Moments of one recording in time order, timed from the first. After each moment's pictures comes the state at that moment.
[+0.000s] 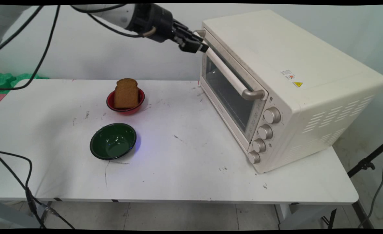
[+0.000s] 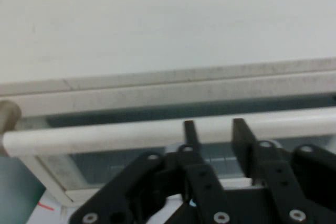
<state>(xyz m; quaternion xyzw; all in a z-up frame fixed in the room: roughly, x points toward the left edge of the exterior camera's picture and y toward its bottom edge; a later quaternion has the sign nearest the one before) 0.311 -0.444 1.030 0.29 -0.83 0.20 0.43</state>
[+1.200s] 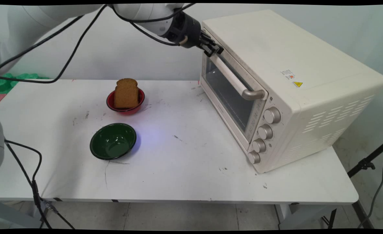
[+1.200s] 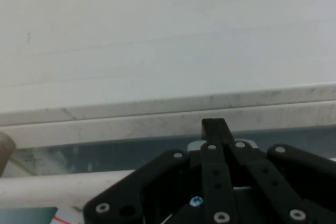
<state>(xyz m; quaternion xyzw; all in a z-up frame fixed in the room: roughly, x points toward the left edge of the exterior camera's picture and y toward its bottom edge) 0.257 -0.494 0.999 0.30 -0.84 0.22 0.39</state>
